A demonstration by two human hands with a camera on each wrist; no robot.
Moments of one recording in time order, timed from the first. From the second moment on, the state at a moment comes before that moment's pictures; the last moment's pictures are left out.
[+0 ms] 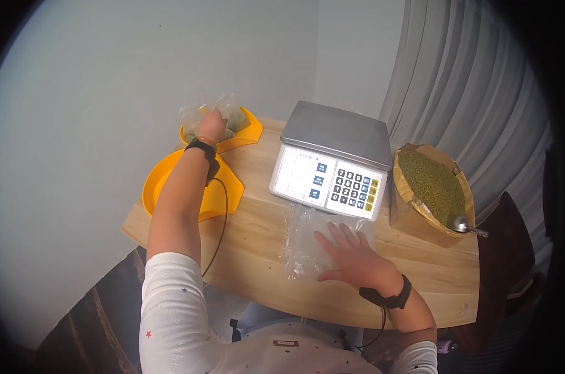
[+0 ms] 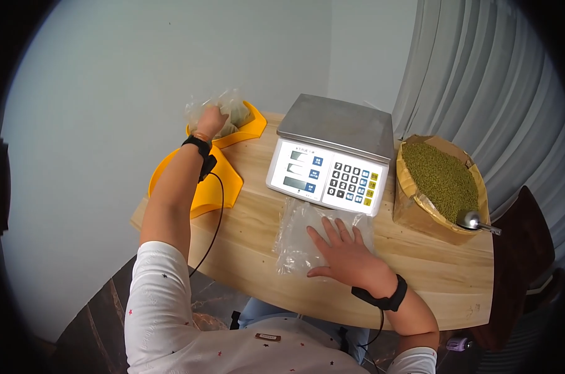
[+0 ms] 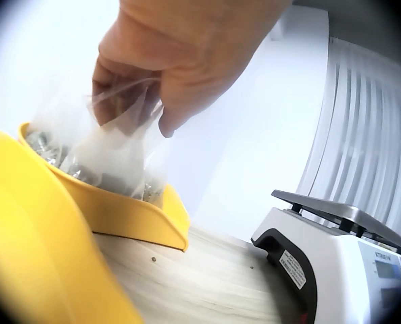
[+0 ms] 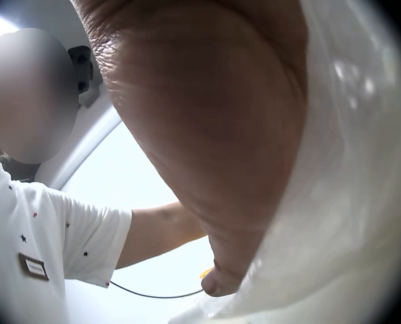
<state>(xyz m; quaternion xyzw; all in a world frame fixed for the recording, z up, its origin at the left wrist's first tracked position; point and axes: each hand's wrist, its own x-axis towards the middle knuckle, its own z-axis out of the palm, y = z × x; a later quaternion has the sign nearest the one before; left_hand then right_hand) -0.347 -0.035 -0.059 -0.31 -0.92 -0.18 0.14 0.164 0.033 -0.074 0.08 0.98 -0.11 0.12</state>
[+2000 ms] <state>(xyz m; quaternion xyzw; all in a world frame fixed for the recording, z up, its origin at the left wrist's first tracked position) 0.084 0.215 0.067 -0.62 -0.49 -0.52 -0.31 0.324 0.223 -0.001 0.28 0.57 -0.57 -0.53</state>
